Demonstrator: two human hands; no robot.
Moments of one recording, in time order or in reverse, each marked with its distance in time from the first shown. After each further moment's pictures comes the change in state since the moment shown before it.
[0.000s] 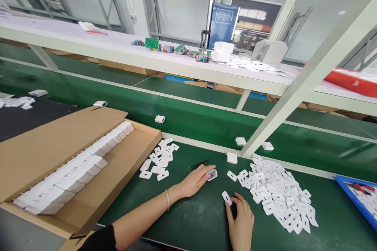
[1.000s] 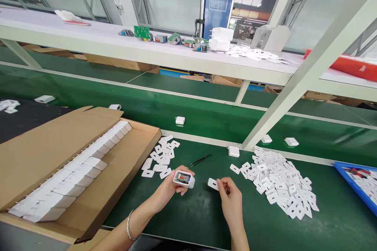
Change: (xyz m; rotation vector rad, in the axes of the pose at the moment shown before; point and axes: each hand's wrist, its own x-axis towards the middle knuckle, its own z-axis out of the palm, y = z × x) left_hand -0.079 0.038 -0.063 -0.987 0.078 -0.167; right_hand 0.035 -0.097 -0.008 0.299 -0.122 0.064
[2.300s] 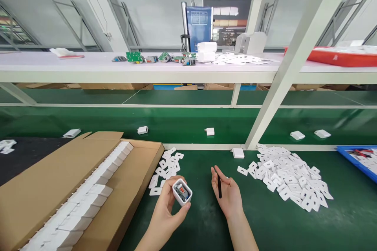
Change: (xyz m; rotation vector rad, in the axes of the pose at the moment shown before) left_hand -0.036 0.031 0.024 0.396 0.461 0.132; right_hand 0.024 -0.055 0.035 1.384 -0.106 0.656
